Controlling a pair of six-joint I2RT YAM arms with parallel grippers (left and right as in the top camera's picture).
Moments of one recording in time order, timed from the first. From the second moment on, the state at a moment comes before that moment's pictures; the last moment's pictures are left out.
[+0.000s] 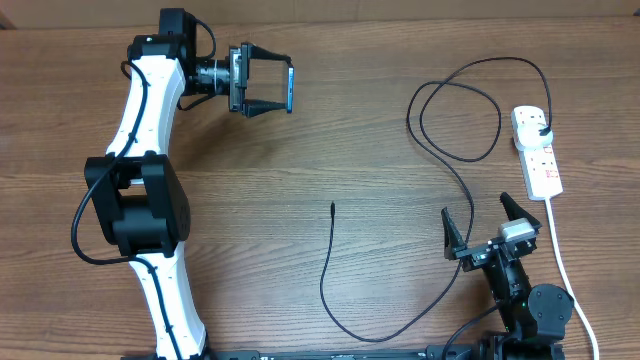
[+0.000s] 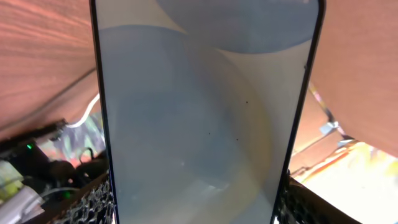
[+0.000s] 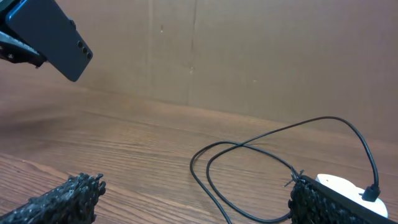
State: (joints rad) left arm 0.01 2.27 2.04 -1.11 1.35 -1.11; right arm -0.11 0.01 0.02 -0.01 -0.36 -0.09
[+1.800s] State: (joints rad) left arm 0.01 2.27 2.04 -1.11 1.40 -1.20; right arm -0.11 0.01 0.02 -0.01 -0.36 -0.09
